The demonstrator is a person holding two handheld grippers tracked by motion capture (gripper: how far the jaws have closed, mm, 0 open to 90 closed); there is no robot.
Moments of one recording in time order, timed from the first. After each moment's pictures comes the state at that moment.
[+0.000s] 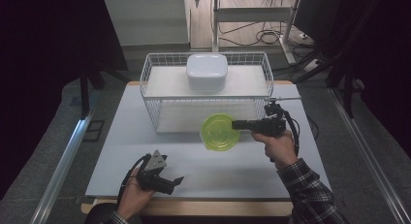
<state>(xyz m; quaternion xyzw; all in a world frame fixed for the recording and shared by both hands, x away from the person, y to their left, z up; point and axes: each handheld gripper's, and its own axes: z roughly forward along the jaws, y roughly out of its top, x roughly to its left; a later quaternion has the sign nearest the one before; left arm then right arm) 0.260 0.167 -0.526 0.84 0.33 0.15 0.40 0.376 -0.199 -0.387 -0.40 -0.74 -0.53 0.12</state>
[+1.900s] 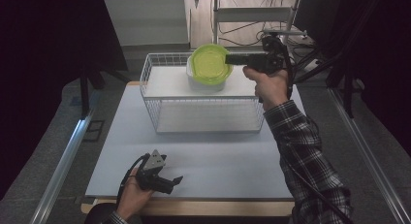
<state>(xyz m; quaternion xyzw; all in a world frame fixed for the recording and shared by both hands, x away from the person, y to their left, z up) 0.261 0.169 -0.526 0.84 0.34 0.15 0.40 0.447 -0.159 -0.253 -0.41 -0.70 -0.58 0.03</state>
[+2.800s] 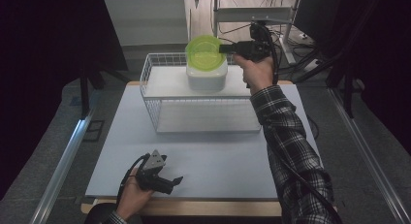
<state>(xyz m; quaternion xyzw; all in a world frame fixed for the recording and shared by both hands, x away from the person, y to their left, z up) 0.261 0.170 -0.526 0.84 0.33 0.14 0.41 0.486 -0.132 -0.249 -0.48 -0.69 -0.55 0.00</state>
